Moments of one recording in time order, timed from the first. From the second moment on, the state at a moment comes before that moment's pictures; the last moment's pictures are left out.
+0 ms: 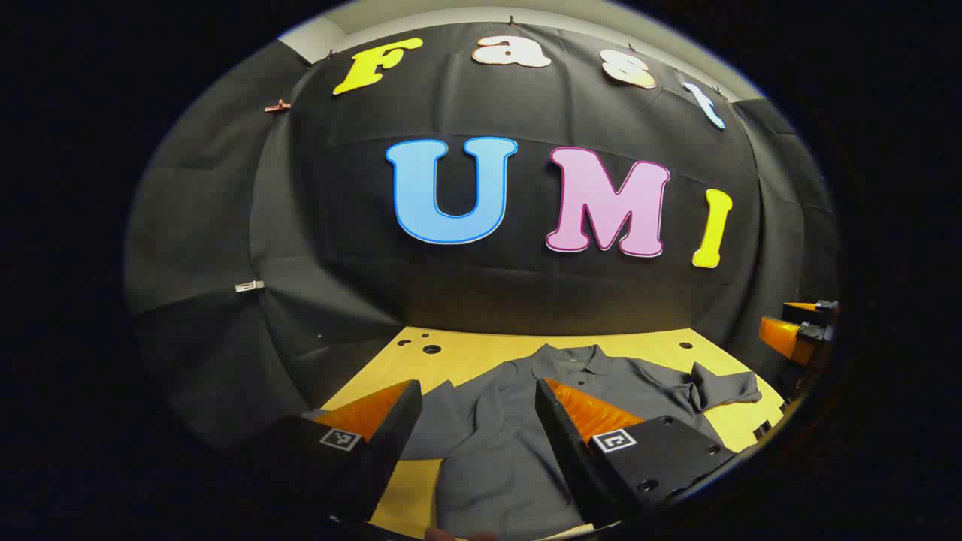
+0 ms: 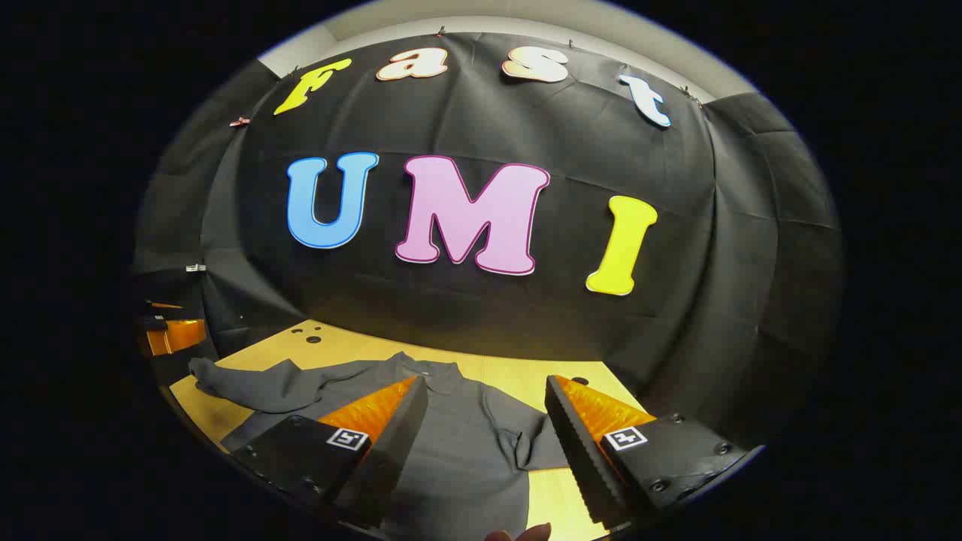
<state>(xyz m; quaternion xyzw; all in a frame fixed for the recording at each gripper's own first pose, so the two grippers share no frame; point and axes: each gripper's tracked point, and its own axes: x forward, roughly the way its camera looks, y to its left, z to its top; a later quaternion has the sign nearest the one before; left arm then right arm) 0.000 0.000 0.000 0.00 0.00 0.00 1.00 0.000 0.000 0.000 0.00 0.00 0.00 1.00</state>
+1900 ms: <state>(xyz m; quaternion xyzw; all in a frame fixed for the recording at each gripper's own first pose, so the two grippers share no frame) 0.009 -0.124 -0.033 0.04 0.08 0.00 1.00 0.114 -0.282 -0.251 0.04 0.23 -0.14 0.96</state>
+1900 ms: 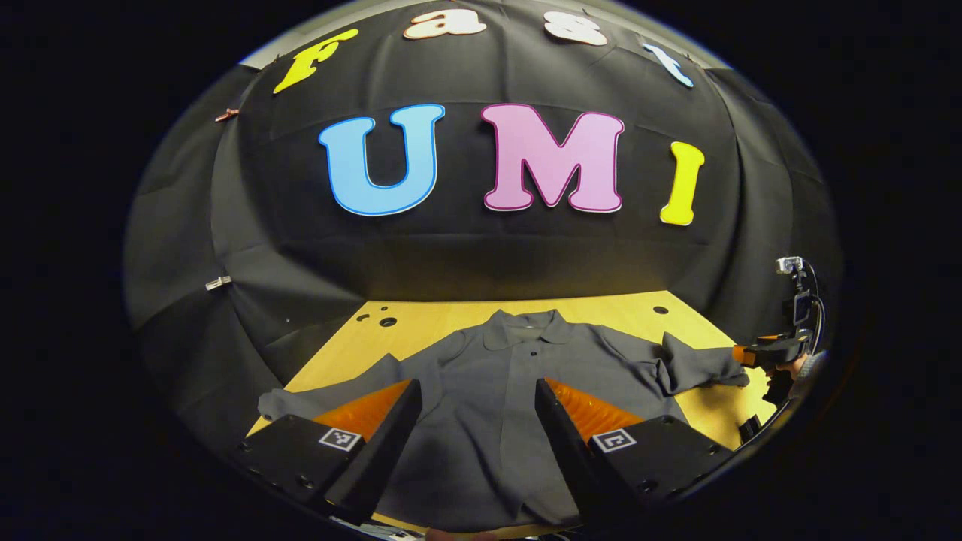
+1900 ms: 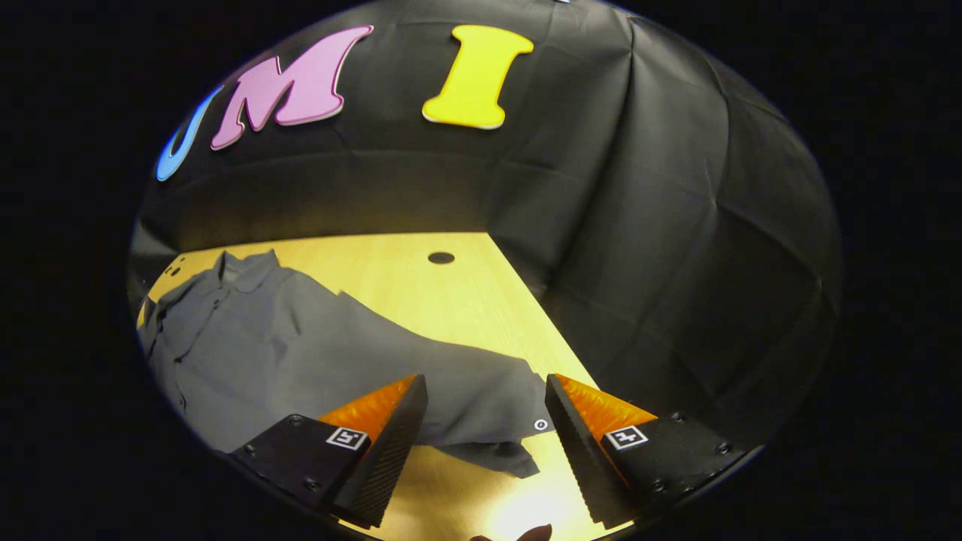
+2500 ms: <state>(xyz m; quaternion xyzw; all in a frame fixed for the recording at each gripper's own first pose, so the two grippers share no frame) -0.012 -0.127 -0.037 0.05 0.09 0.06 0.99 0.131 -0.283 -0.322 0.12 0.30 -0.12 0.94</state>
